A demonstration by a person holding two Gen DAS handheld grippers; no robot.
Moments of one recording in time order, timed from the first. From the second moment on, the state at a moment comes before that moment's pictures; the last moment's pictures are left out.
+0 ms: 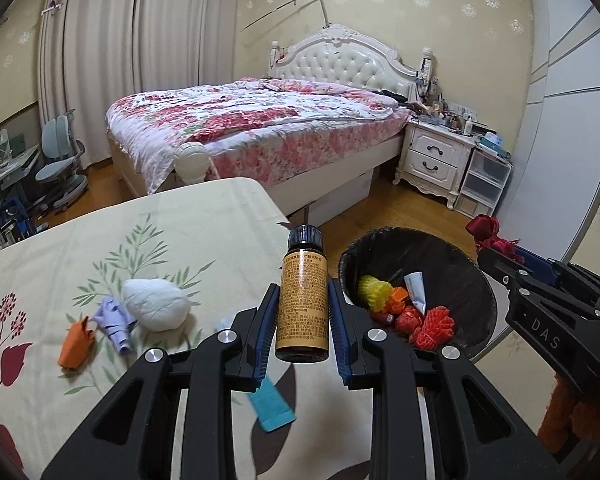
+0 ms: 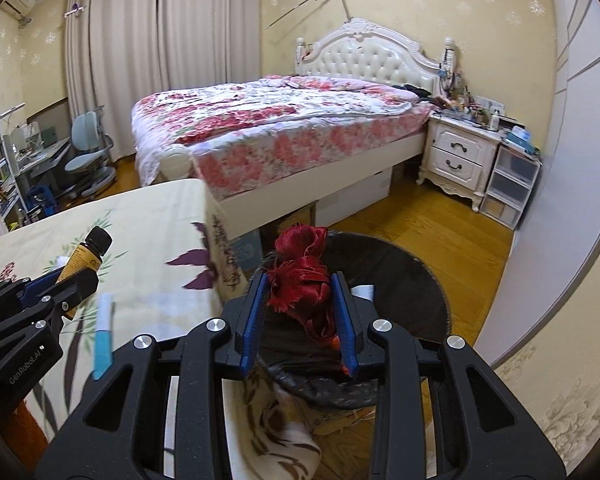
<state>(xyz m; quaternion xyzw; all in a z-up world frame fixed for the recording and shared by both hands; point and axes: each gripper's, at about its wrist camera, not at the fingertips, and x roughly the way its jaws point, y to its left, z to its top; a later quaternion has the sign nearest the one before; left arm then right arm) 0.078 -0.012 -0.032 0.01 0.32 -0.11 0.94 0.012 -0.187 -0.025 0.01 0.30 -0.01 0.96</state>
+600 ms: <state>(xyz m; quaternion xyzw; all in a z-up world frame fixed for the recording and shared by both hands) 0.136 -0.085 -0.055 0.05 0.33 -0.12 0.93 0.052 -0.242 -0.051 0.04 0.31 -0.07 0.95</state>
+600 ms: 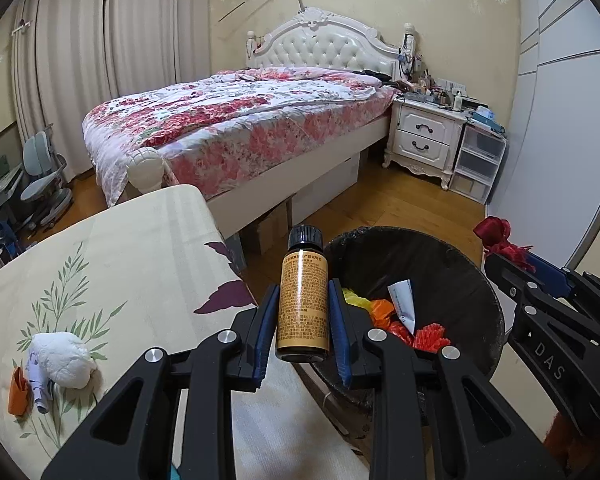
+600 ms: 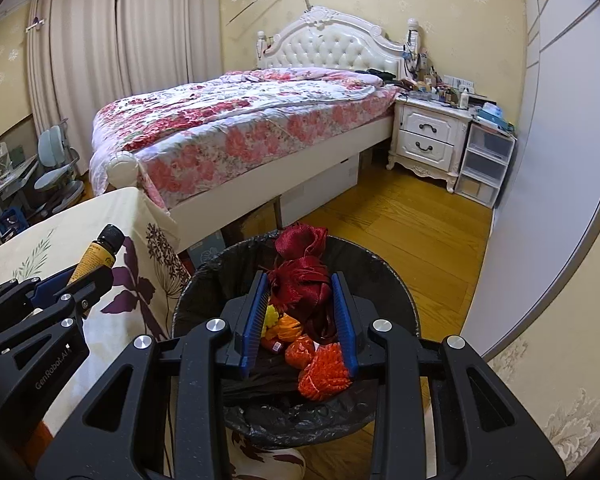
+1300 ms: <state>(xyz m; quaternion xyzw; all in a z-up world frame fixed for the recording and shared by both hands) 0.166 -0.121 -0.071 0.07 0.36 -0.13 0.92 0.077 -0.265 -0.070 0.06 0.33 -0.09 0.94</state>
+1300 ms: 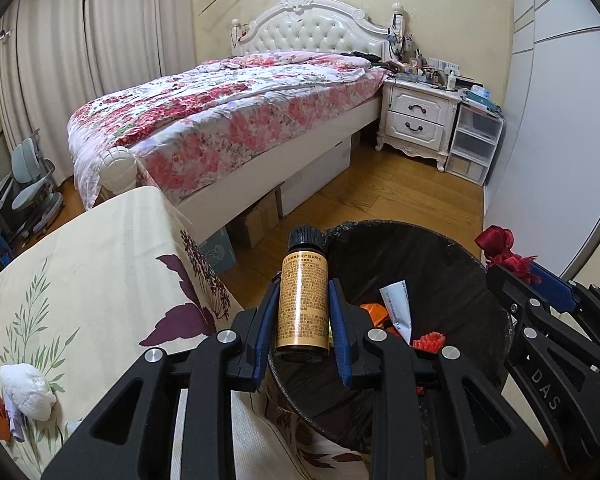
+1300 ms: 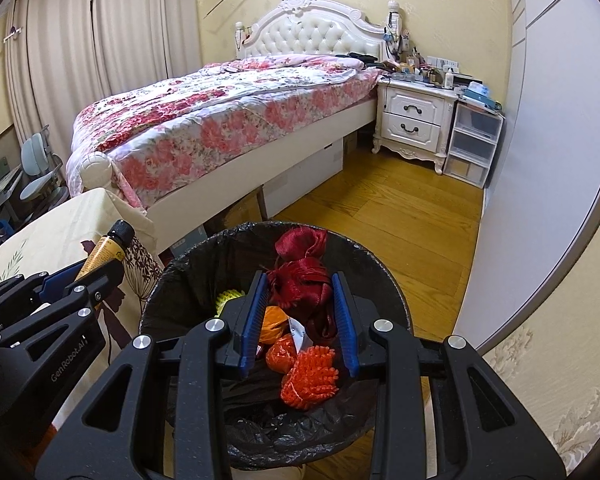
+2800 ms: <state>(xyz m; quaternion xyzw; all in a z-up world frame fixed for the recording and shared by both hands) 0.085 0.011 -0.048 0.02 0.37 -0.02 0.93 0.022 -0.189 -0.053 0.04 0.33 -0.04 0.94</state>
